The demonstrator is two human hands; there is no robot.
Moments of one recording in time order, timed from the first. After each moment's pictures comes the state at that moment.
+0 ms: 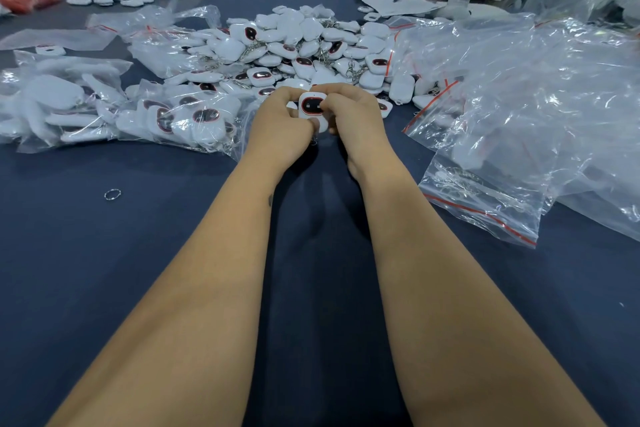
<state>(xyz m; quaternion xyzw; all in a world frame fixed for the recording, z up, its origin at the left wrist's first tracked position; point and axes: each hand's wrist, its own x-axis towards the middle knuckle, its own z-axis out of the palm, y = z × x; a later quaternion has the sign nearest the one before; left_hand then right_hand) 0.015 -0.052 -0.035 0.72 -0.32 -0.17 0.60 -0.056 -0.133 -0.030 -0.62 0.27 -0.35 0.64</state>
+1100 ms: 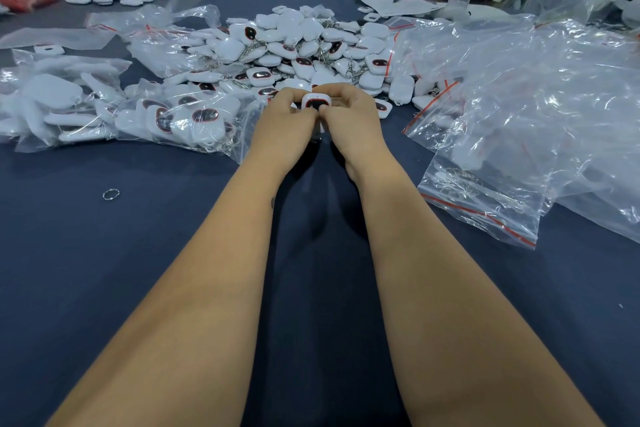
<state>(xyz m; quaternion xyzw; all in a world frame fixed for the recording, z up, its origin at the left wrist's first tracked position) 0.015 -0.058 -0.038 0.71 -0.31 -0.18 0.60 -0.054 -0.131 -0.031 -0.63 0.28 -0.36 0.63</state>
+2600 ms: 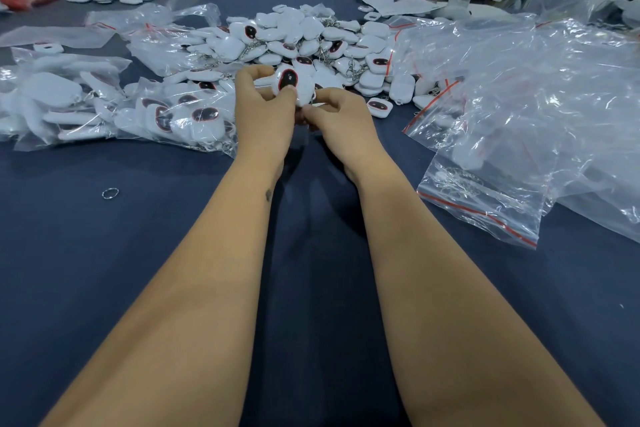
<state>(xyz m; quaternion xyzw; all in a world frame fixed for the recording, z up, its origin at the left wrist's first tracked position) 0.016 -0.055 -0.030 0.60 -0.19 -0.12 0.77 -0.054 -0.126 -0.034 -0.73 0.27 -0.32 0.54</state>
